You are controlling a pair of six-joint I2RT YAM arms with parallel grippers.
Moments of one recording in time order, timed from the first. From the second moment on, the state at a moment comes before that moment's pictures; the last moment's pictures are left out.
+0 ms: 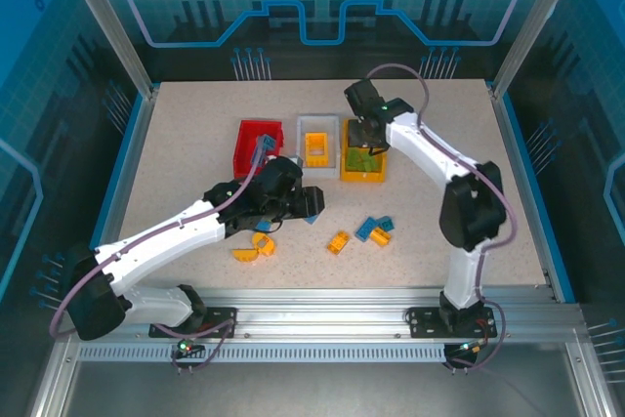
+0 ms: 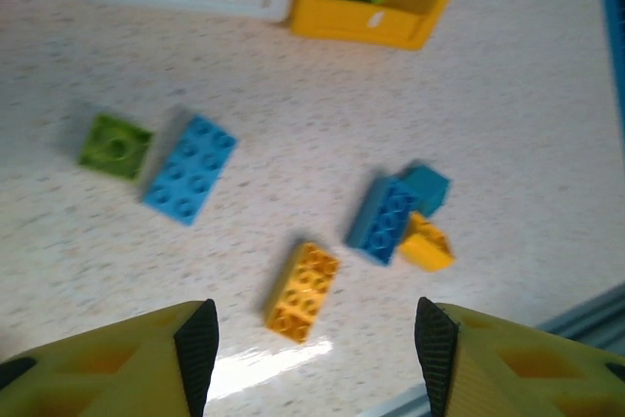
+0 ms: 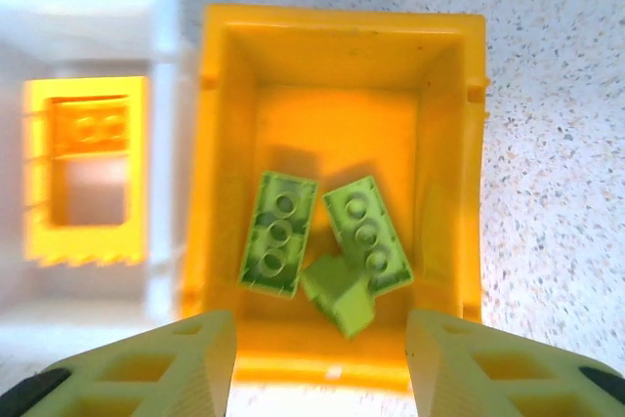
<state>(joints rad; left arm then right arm) -0.81 1.27 1.04 -0.62 -0.07 -0.85 0.49 1.87 1.68 -0.86 0.24 0.44</state>
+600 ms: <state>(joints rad) -0.56 1.32 0.79 -0.81 -0.12 -0.77 0.93 1.38 1.03 -0.58 0.13 0.49</state>
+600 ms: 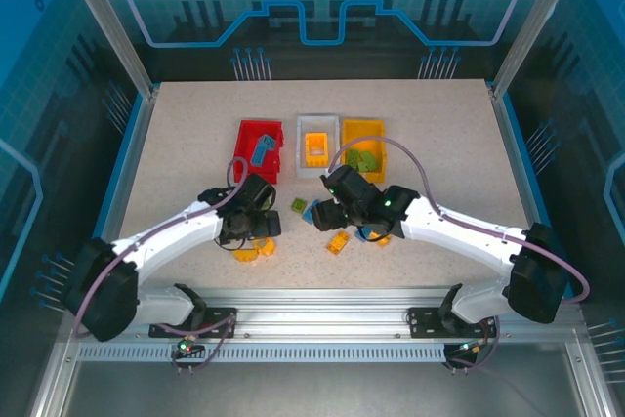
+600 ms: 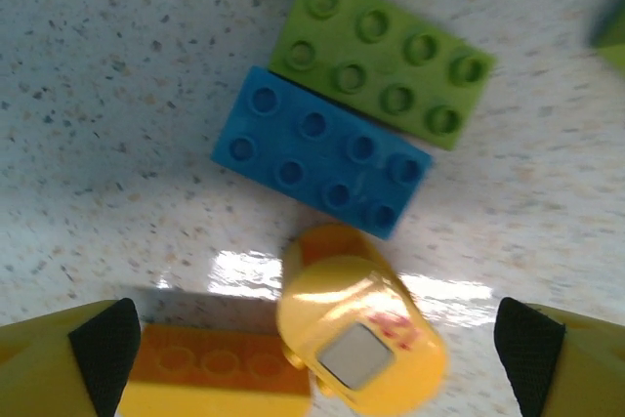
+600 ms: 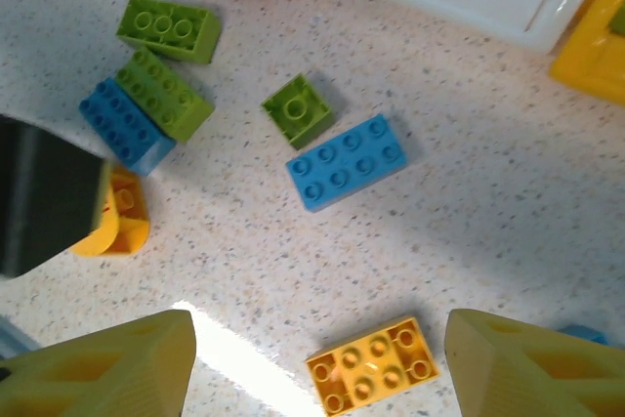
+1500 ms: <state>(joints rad) -0.43 1.65 0.93 -0.74 -0.02 -0.46 0.98 1.32 1.00 -0.50 0.11 0.62</state>
